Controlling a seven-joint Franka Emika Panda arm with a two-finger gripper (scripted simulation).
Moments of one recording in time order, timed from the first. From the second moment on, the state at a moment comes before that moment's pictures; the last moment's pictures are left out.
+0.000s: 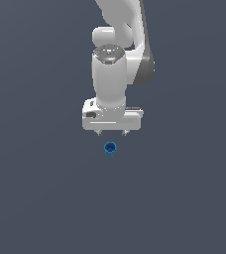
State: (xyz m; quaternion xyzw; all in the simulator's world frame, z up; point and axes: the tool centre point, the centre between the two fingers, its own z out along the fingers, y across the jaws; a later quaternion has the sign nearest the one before) arm 0.013 -0.004 0.201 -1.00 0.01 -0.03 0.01
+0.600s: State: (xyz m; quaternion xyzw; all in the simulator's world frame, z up) arm 0.003 -0.010 0.130 -1.00 -0.02 -0.01 0.00
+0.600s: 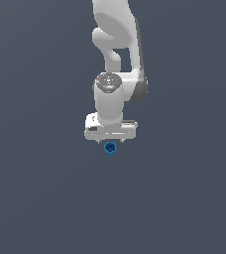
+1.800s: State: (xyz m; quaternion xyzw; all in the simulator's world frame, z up) arm -0.008 -0.013 0.046 -1.00 -0.04 0.00 0.00
